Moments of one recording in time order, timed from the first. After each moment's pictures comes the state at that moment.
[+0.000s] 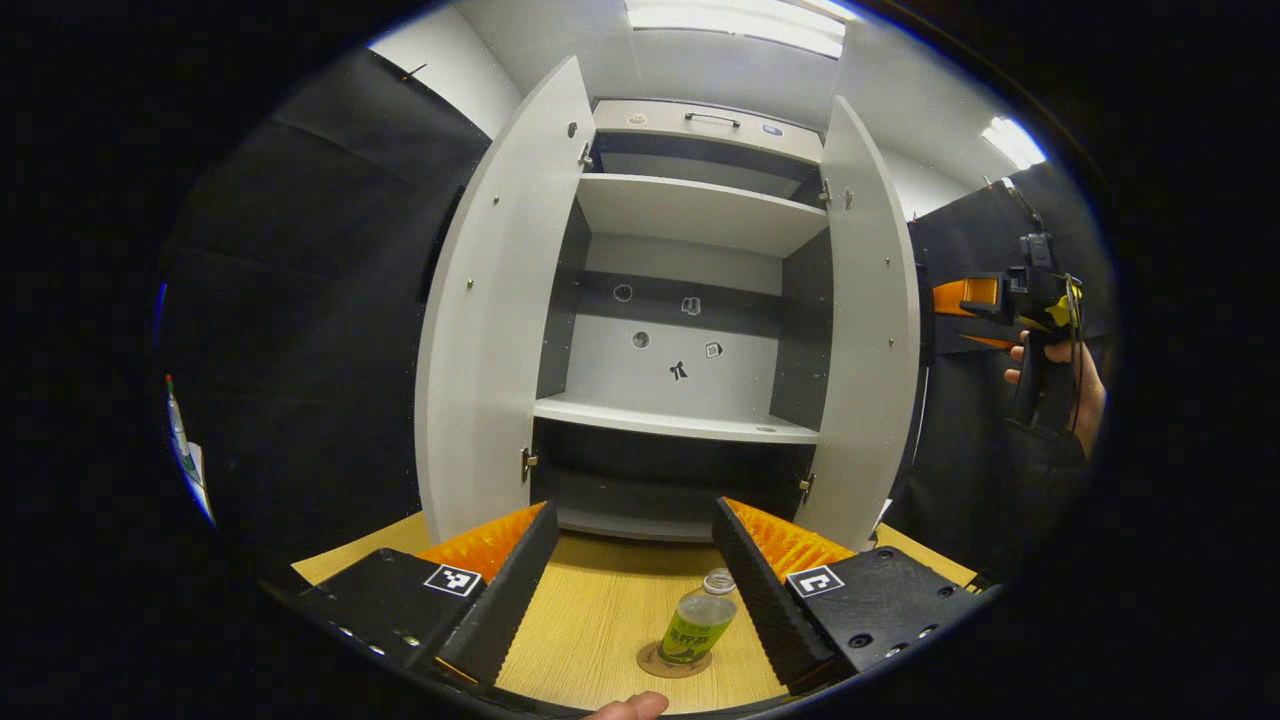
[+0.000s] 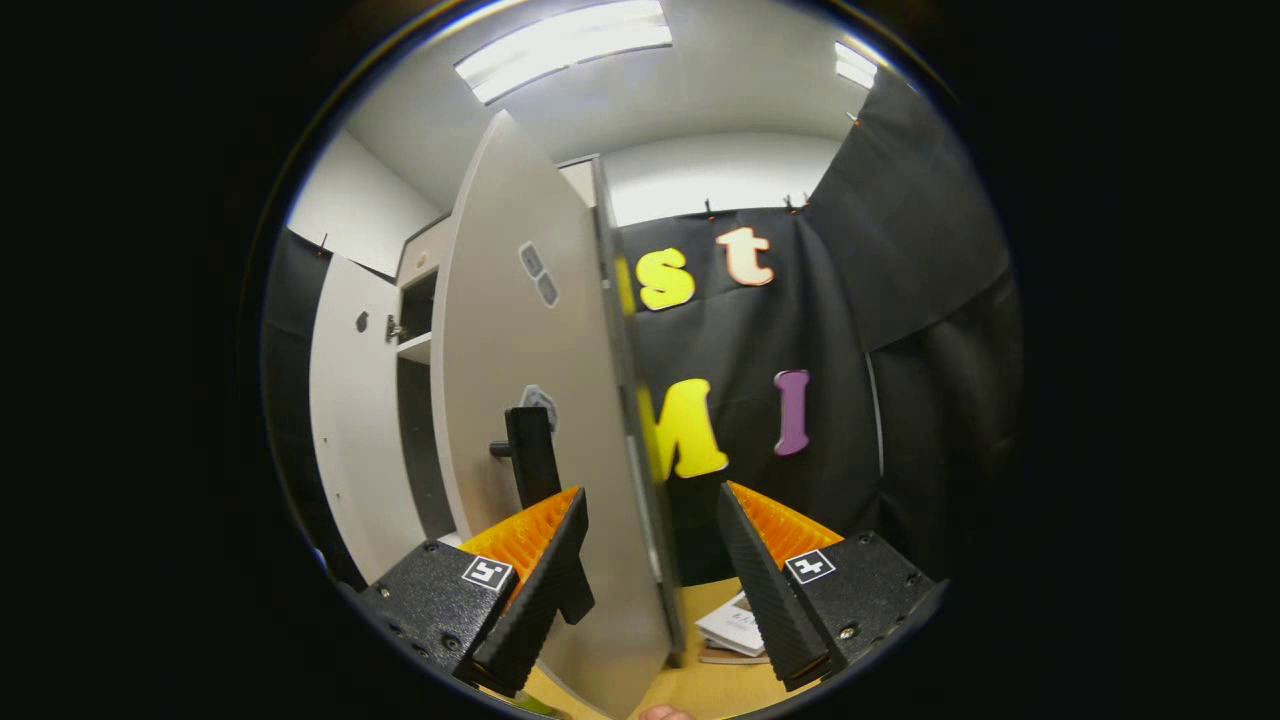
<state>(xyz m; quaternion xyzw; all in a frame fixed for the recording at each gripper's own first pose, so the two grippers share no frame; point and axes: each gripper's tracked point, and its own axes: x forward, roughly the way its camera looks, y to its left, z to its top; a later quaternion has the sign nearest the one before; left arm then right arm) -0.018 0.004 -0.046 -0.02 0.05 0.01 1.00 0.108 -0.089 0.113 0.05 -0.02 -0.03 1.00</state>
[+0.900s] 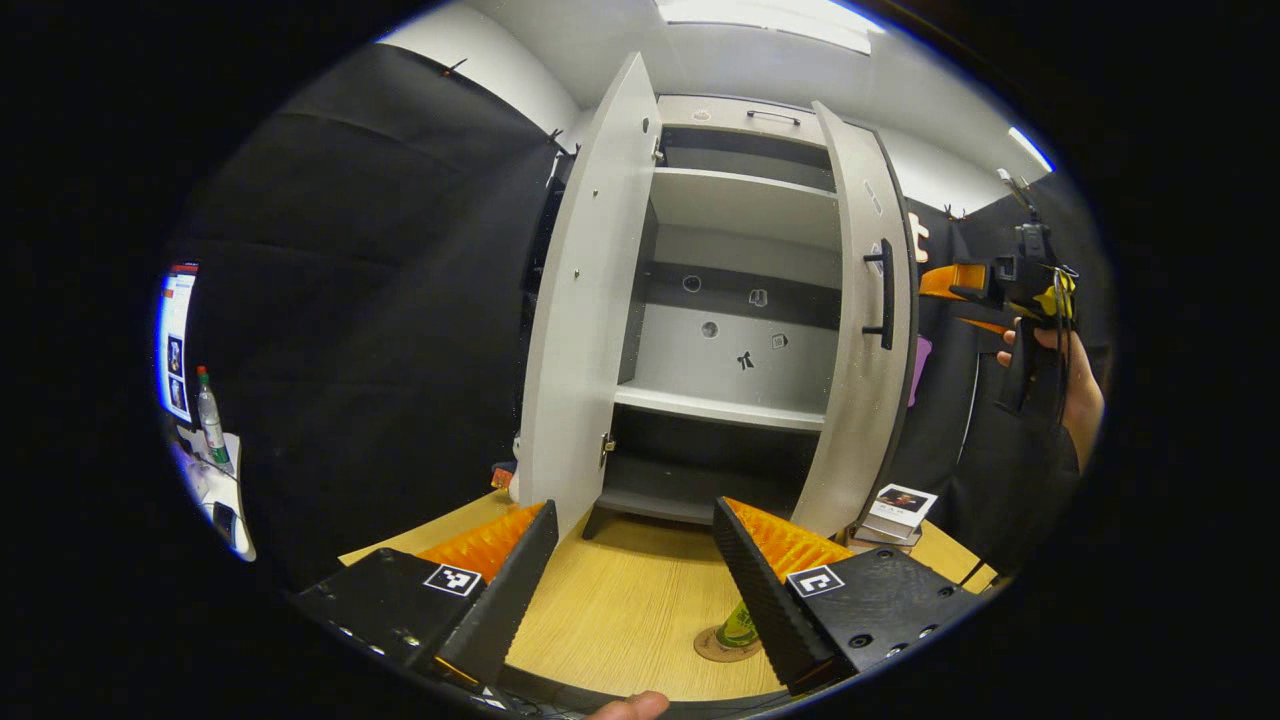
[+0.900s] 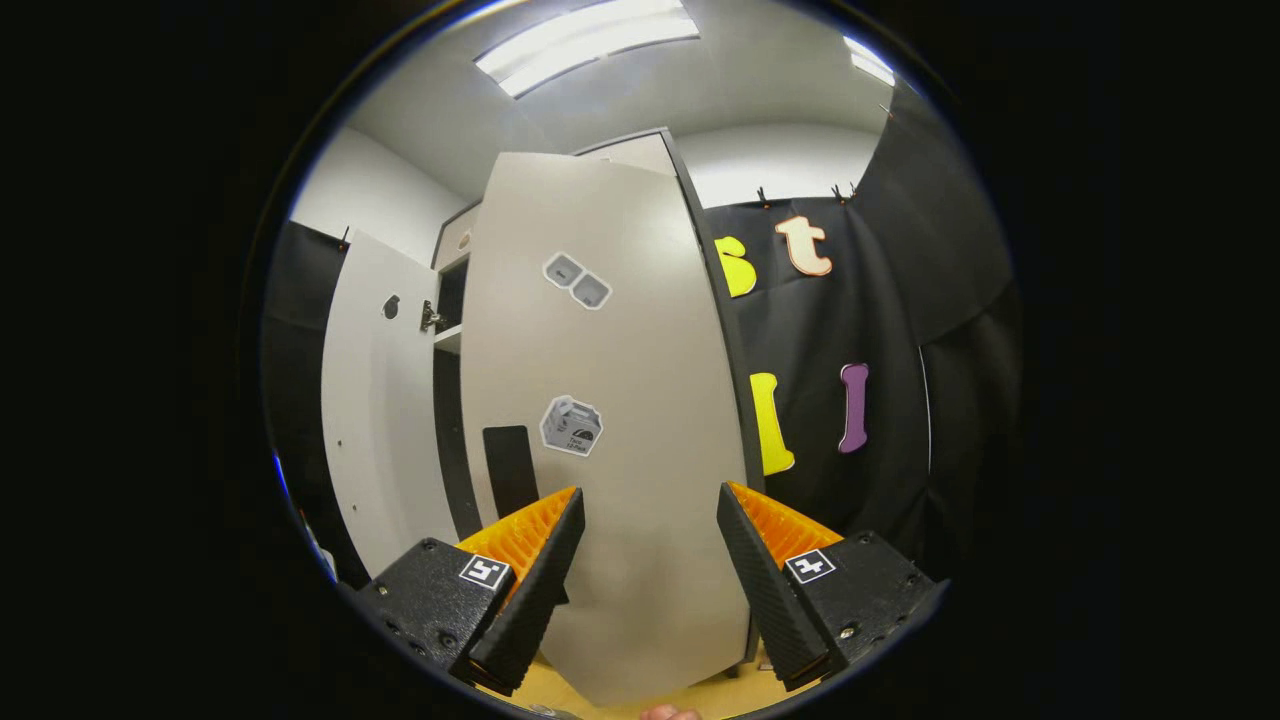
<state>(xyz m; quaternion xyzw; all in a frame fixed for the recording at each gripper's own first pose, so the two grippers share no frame) -0.041 0.064 -0.050 -0.03 0.07 0.08 0.99 0.147 -0.022 0.113 0.04 -0.03 0.02 1.00</state>
